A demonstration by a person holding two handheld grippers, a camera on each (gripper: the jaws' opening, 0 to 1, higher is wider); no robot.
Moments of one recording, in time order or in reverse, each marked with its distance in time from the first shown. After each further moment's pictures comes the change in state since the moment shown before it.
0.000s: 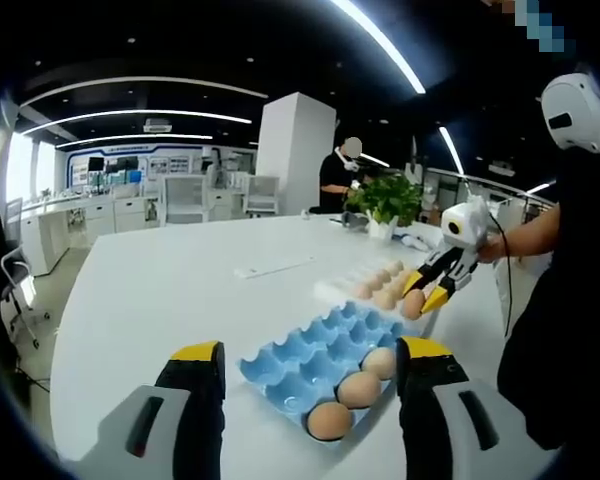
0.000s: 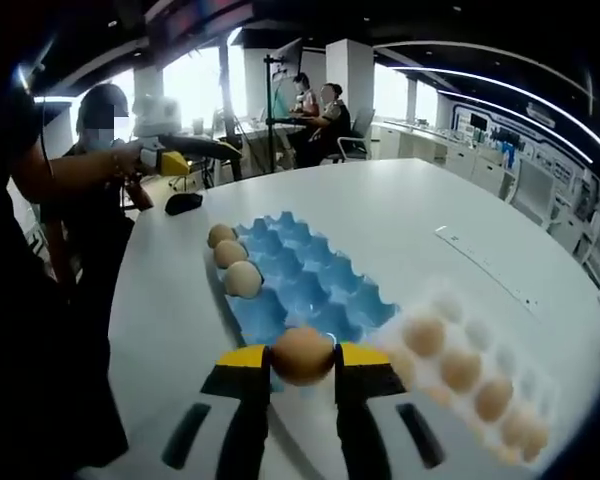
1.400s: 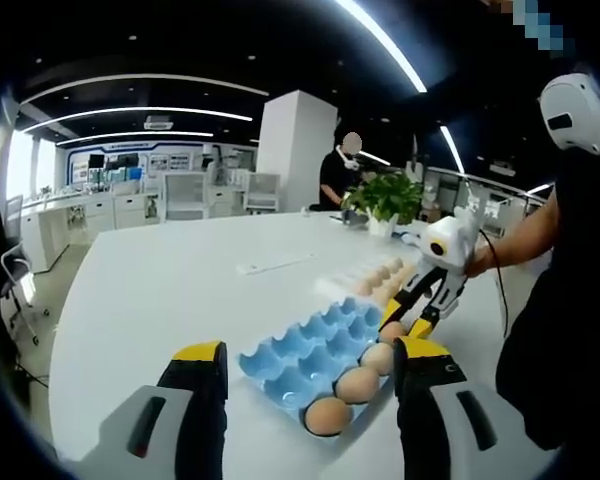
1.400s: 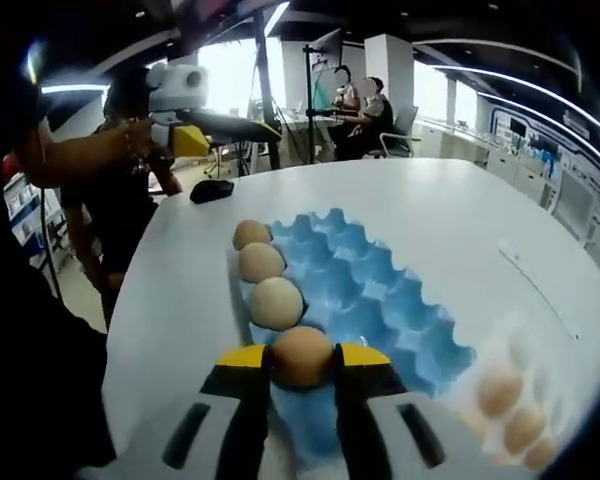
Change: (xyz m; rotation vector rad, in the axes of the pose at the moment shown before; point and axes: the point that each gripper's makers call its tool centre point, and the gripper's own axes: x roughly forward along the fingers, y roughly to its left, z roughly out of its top) left arm -0.001 -0.001 -0.004 -0.006 0.017 -0.003; right arm 0.062 0.032 0.007 -0.090 0.027 0.149
